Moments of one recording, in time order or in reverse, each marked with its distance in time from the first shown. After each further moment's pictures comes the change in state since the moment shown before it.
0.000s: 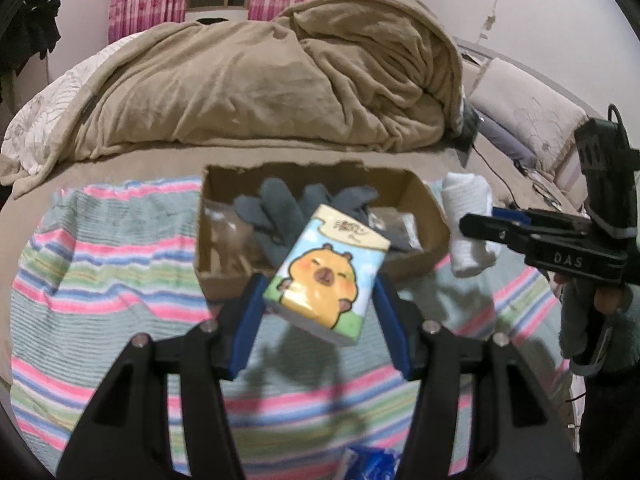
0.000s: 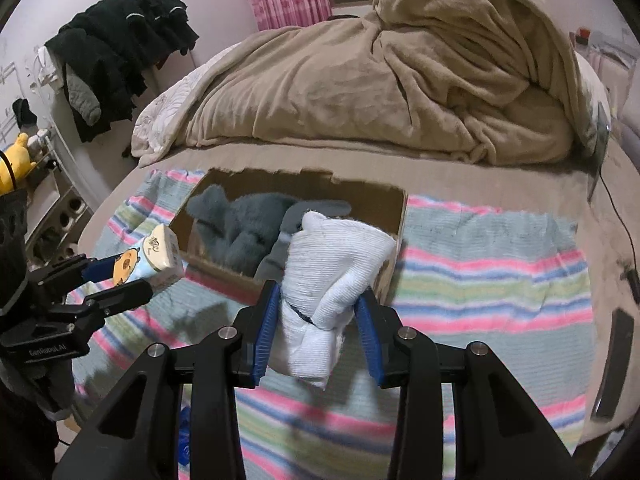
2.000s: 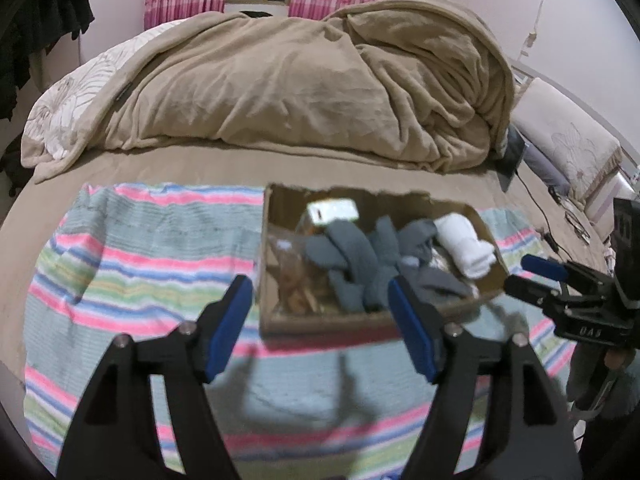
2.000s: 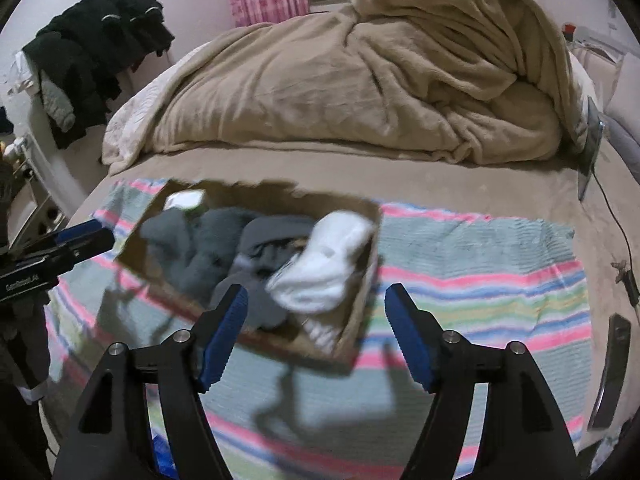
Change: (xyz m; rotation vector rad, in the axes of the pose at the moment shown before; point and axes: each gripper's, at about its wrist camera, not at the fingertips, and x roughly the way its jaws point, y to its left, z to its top) left arm 0.016 0.043 0.021 -0.090 0.005 0.094; right arm 0.026 -0.007 -0.003 0.028 0.017 -0.058
